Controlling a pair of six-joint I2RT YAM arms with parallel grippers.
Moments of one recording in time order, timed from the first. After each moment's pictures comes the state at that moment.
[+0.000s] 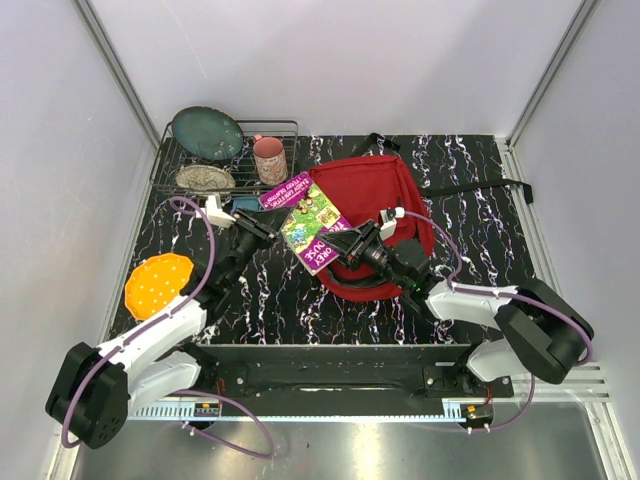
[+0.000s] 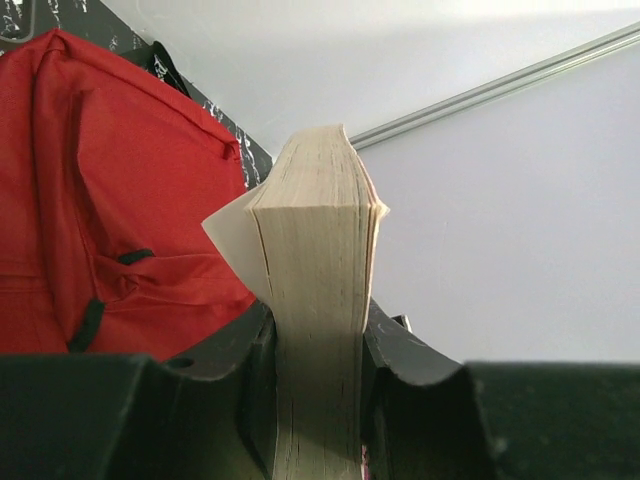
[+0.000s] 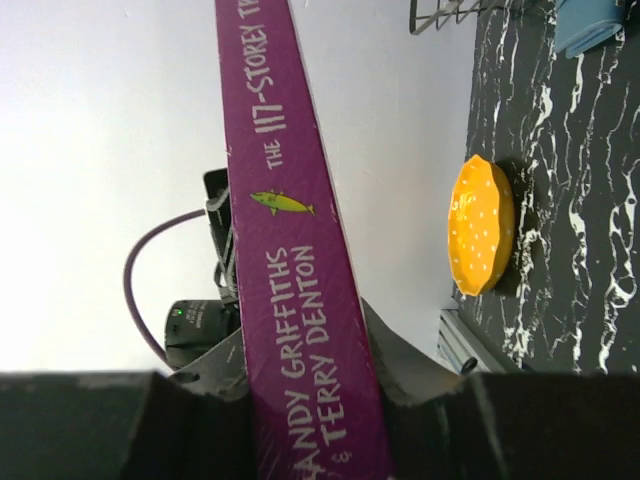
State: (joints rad) left arm -0.53 0.98 0.45 0.63 -0.07 -1.16; right arm 0.77 1.39 0.50 0.95 -0.14 1.55
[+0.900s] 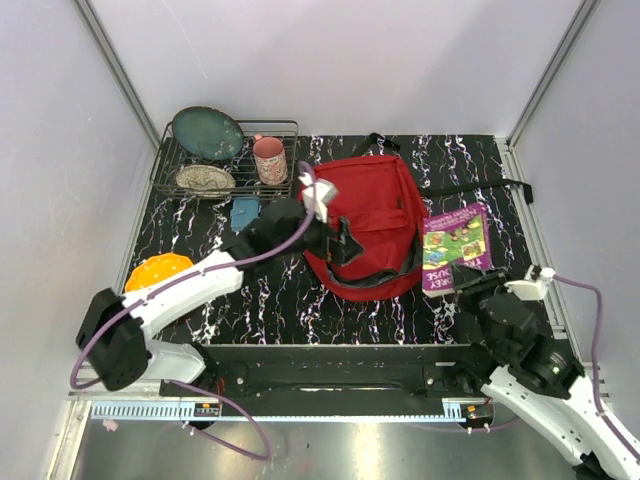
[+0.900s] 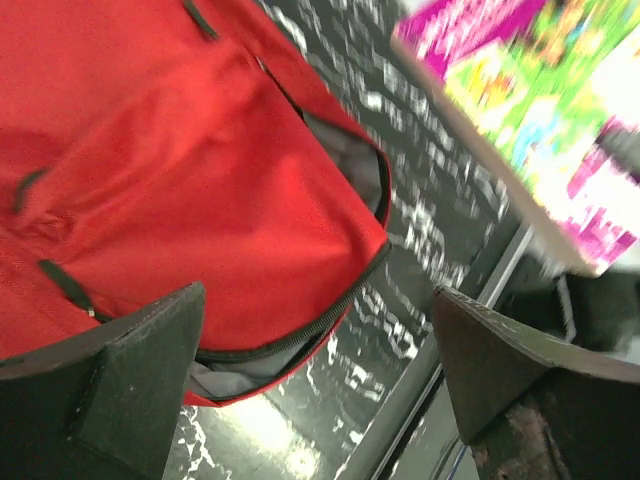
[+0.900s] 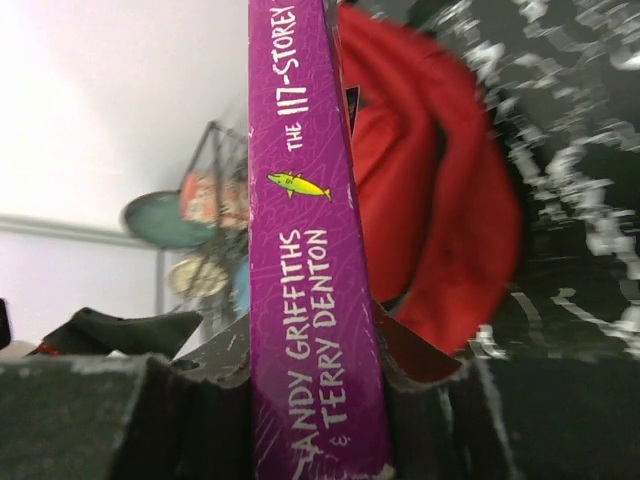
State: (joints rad) left arm -0.74 1.26 0.91 0.04 0.23 -0.45; right arm 0.78 0.18 0.54 -0.63 0.70 1.26
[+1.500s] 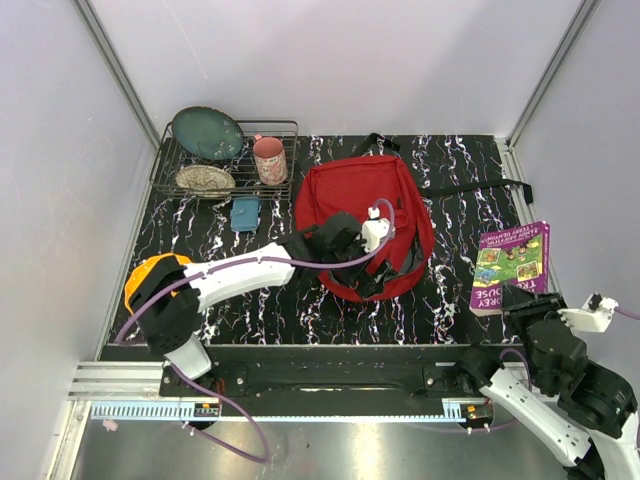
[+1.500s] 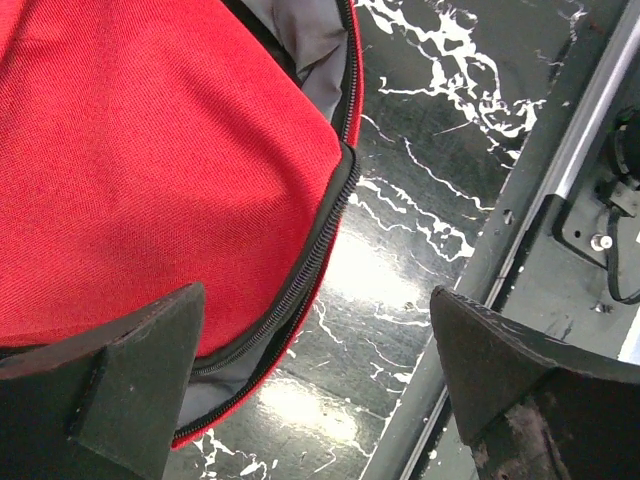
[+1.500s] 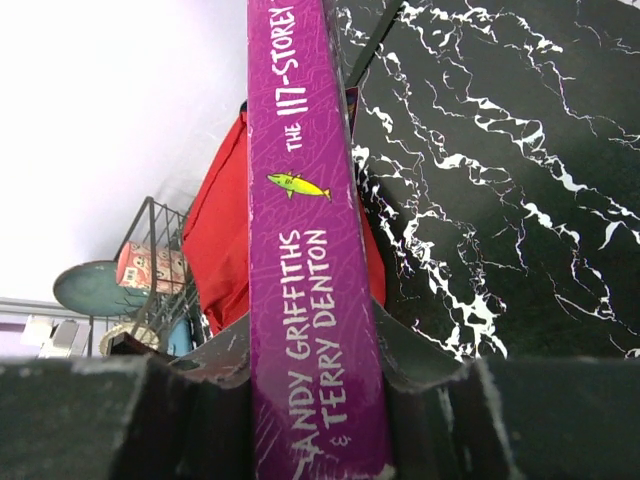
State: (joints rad) left arm -0.97 1.61 1.17 -0.25 0.24 -0.11; right arm 0.78 0.04 0.84 -1.20 0.93 1.24
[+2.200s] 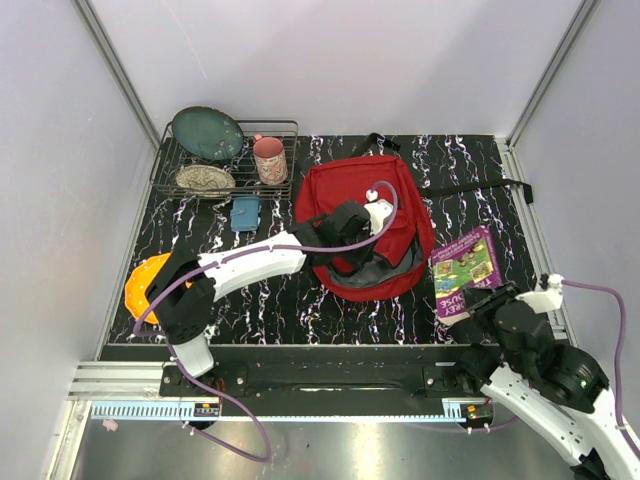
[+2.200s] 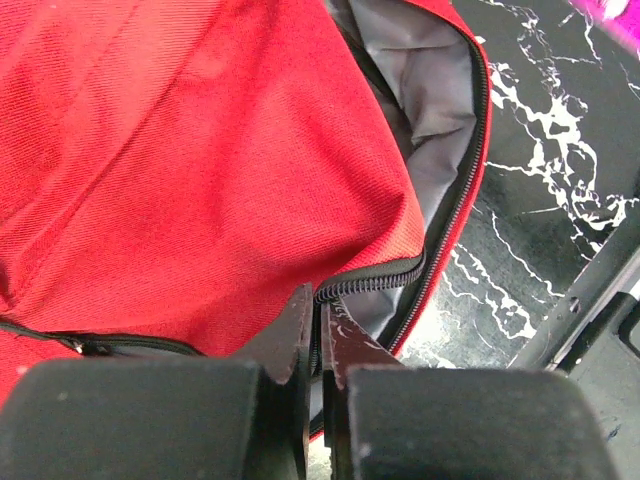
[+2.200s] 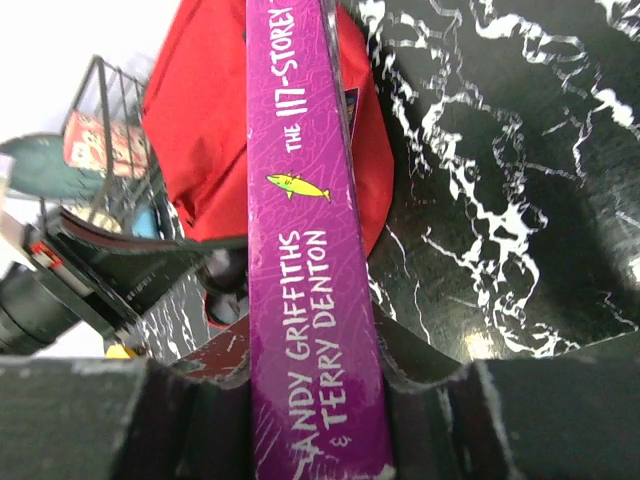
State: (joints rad) left arm -0.95 1.74 1.31 -0.31 0.05 -0.18; right arm 0.78 0.13 0.74 -1.14 0.69 1.24
